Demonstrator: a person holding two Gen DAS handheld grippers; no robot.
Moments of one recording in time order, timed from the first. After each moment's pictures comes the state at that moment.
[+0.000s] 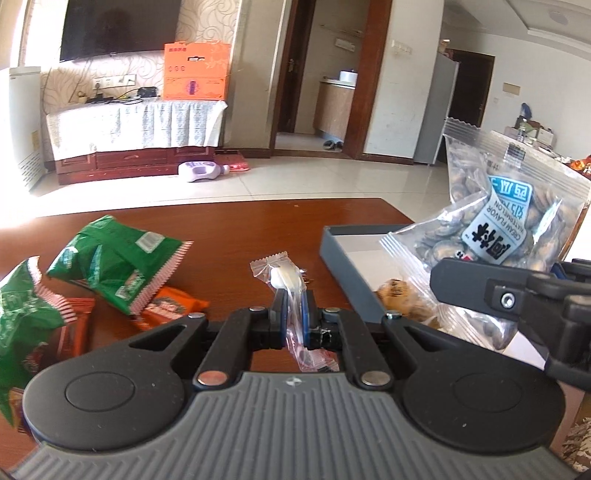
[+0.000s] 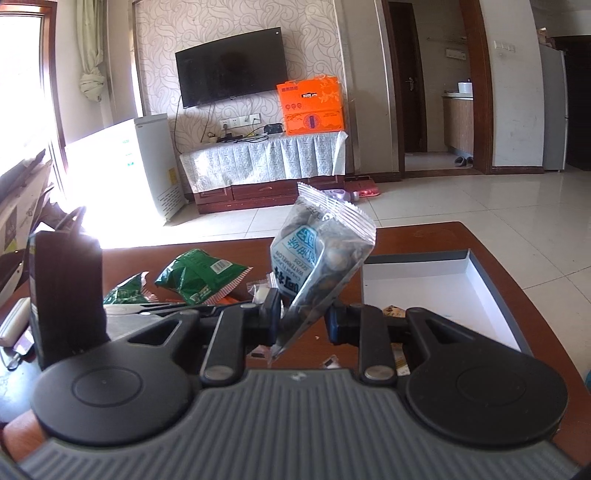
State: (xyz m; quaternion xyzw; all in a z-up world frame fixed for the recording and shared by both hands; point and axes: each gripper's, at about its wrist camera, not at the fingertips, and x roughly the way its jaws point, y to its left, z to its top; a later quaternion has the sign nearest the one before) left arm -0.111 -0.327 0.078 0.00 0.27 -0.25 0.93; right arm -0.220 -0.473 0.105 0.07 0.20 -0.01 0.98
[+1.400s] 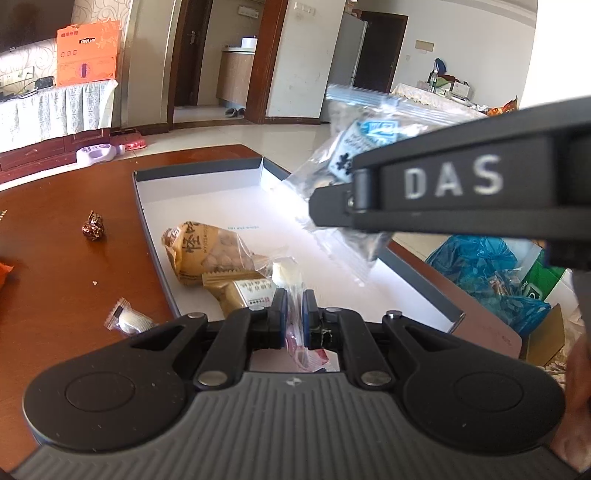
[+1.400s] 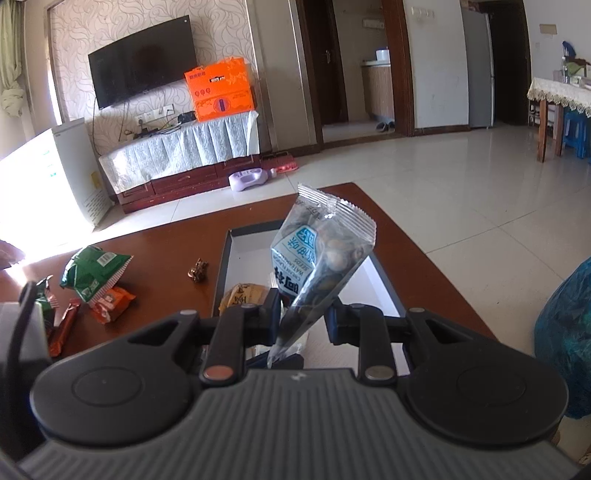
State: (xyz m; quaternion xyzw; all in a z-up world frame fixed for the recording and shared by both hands) left arm -0.152 -0.458 0.027 0.04 0.30 -0.39 0.87; right arm -0.229 -0.557 0.068 0.12 0.24 -0.13 0.96
